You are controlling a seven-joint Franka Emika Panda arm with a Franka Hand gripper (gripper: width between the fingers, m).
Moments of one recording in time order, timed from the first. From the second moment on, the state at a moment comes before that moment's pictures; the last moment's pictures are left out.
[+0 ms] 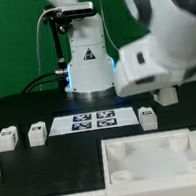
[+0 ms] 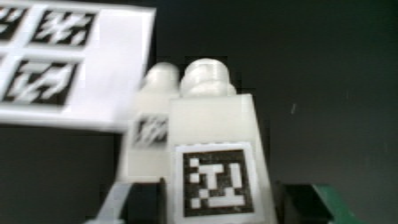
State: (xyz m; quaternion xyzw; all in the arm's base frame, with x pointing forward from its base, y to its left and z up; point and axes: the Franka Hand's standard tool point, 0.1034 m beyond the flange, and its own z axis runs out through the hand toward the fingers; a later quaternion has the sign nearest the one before) arm 0.449 0.115 0.101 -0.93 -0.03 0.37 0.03
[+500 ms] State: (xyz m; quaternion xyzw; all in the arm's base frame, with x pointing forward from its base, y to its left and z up) arm 0.495 0.106 0.114 -0.99 -0.03 0.14 0.05
